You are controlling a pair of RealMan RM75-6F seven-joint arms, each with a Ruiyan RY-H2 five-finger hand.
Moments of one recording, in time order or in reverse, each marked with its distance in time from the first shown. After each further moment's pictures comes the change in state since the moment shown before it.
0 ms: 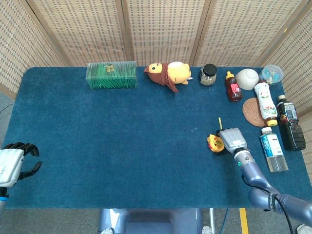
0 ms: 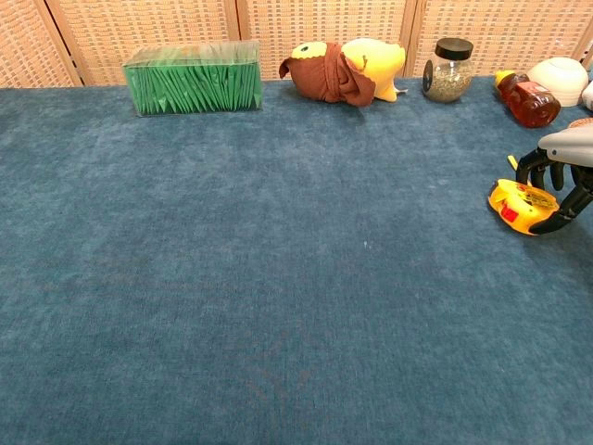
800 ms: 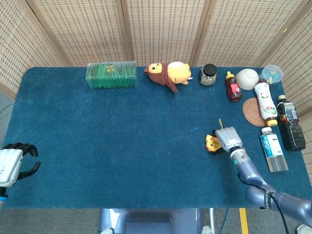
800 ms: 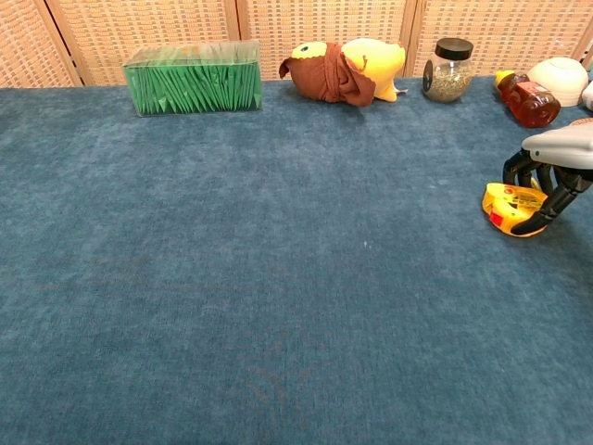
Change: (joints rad) left arm -0.001 0.001 0.001 0.005 -0.009 -0.006 -0.001; right arm 0.002 -0.040 0.026 0.047 -0.039 -0.027 0.040
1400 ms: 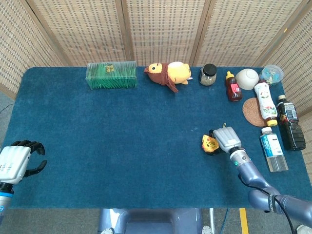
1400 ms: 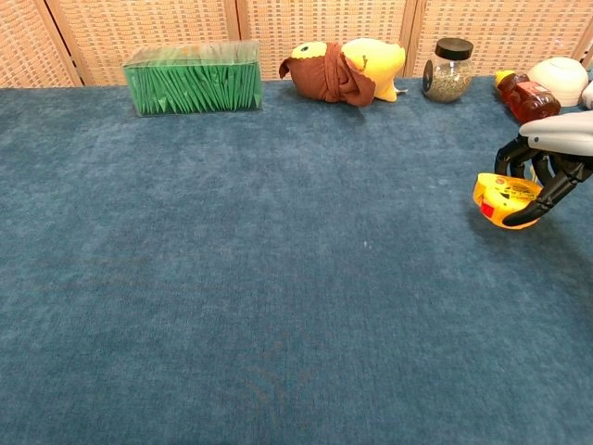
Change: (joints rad) left arm -0.052 0.006 -0.016 -0.027 -0.014 -0.070 0.017; right arm -0.025 0.063 0.024 -0.095 -0.108 0.019 0.109
